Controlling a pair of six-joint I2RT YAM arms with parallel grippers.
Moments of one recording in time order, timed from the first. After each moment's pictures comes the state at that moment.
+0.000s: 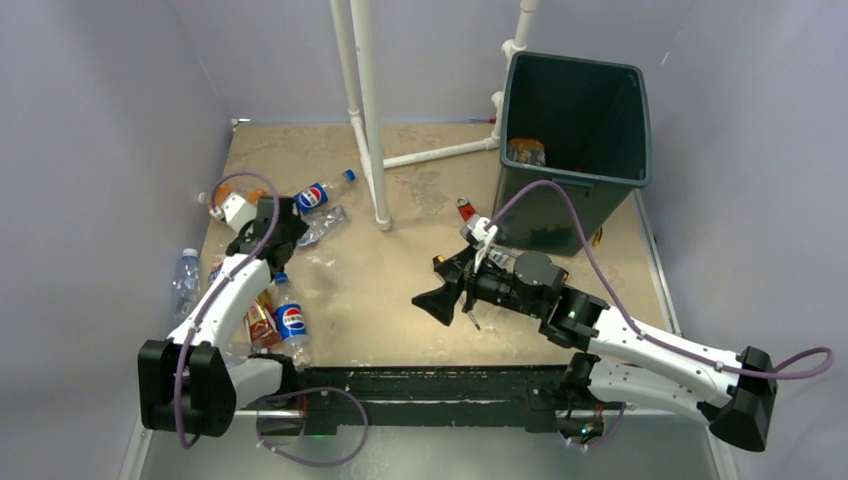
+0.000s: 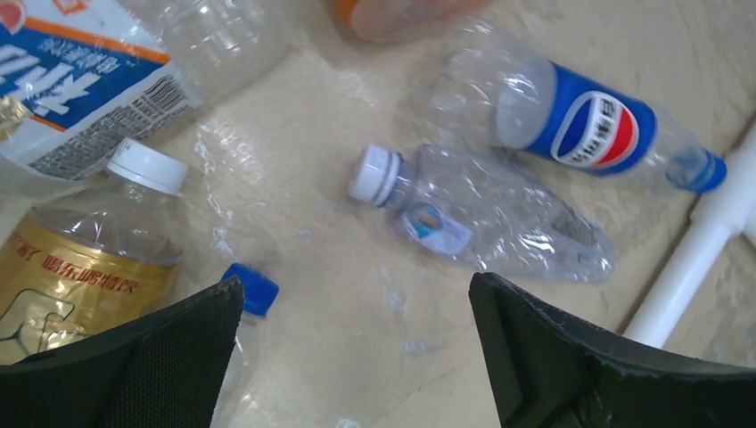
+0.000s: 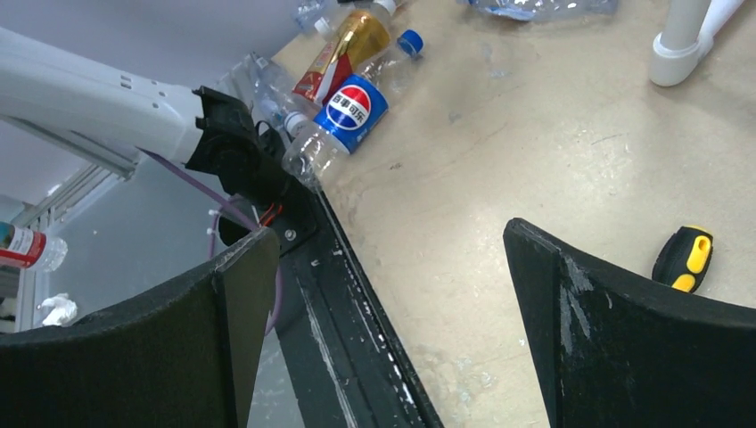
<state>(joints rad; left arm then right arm) -0.16 1.17 0.82 -0.56 -0.59 -0.93 1.01 0.90 0.68 0.09 -0.14 0.37</state>
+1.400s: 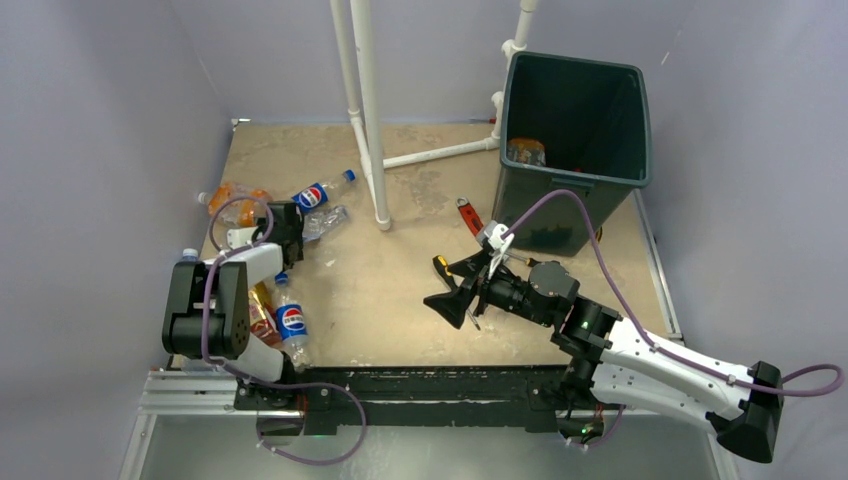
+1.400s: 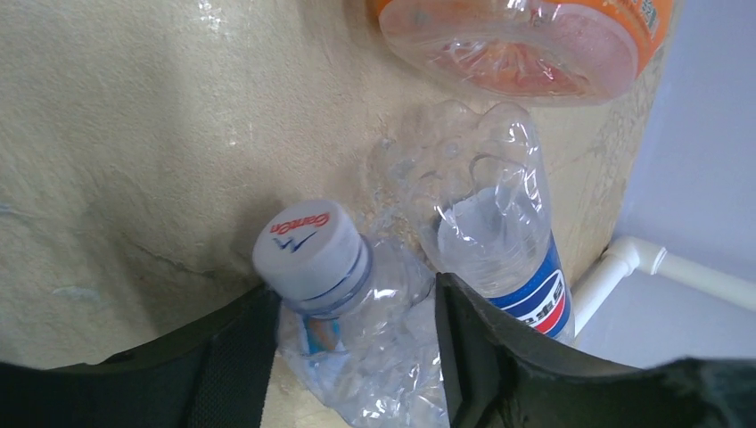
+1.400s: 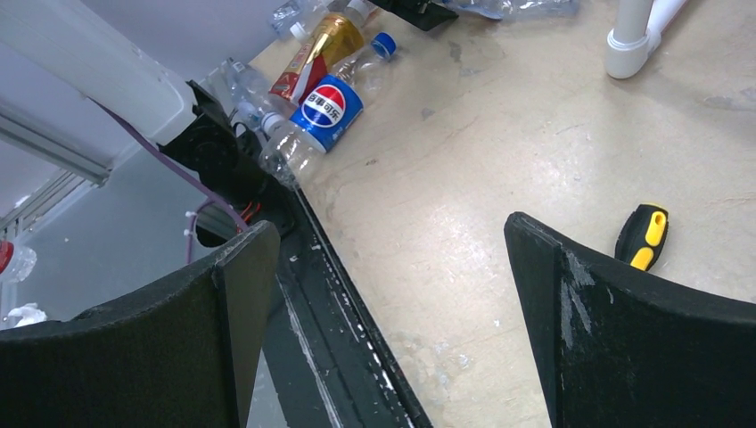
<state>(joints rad) -0.01 1.53 0.66 0.01 -0.45 -1.62 1.01 0.76 0.58 0.10 -0.07 0.35</state>
